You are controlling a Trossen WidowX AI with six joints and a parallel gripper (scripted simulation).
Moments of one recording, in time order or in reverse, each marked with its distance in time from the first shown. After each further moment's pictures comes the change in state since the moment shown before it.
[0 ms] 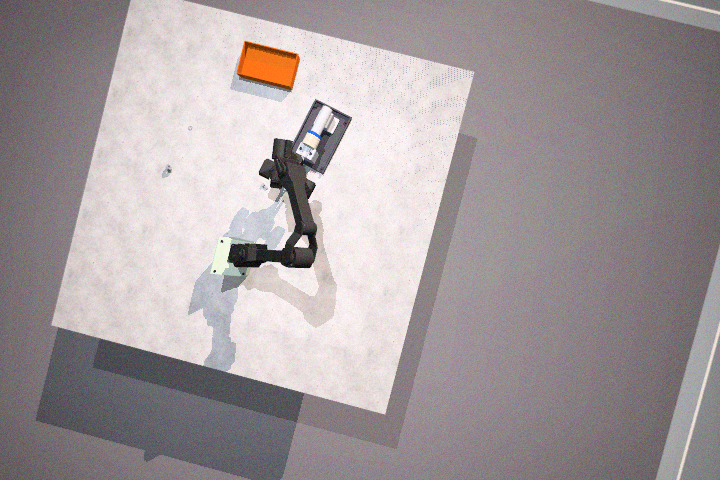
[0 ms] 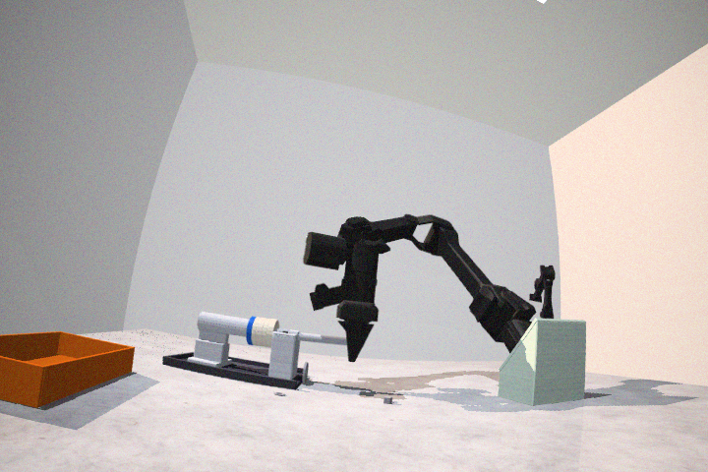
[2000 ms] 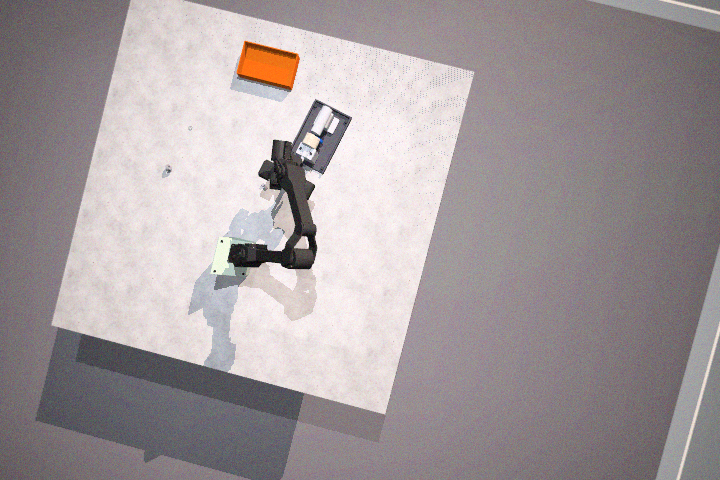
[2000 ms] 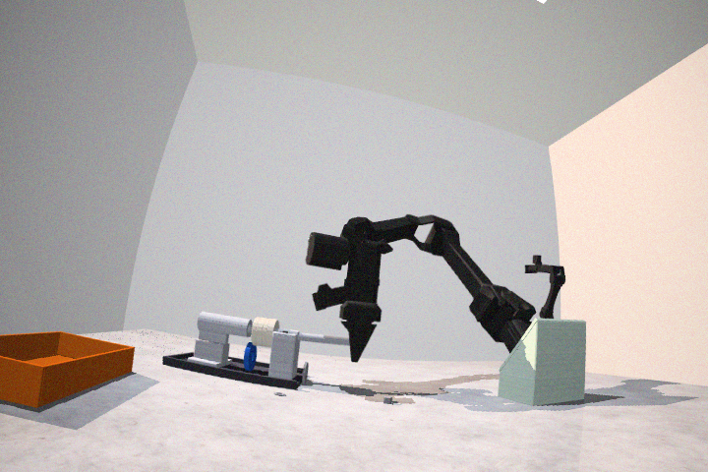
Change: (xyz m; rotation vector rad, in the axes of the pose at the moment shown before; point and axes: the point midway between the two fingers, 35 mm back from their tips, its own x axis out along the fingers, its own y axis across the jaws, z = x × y) arm 0.000 0.000 -0.005 0.000 0.000 0.000
